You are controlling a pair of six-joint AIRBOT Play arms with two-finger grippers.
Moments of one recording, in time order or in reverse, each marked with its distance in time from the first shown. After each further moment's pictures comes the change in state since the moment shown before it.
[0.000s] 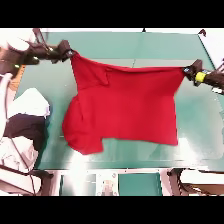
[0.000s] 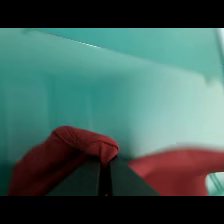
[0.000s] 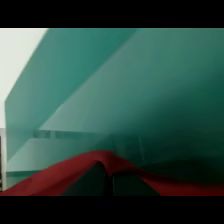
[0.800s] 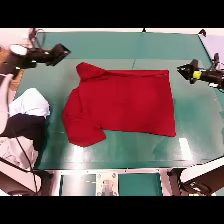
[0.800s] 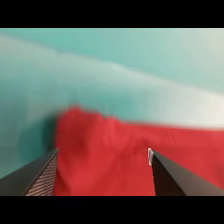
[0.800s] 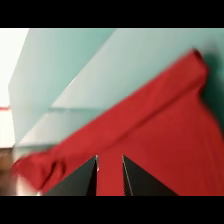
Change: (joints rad) left arm 0.134 -0.060 0.061 0.007 -0.104 0.076; right arm -0.076 -0.278 0.323 -0.034 0.271 0.039
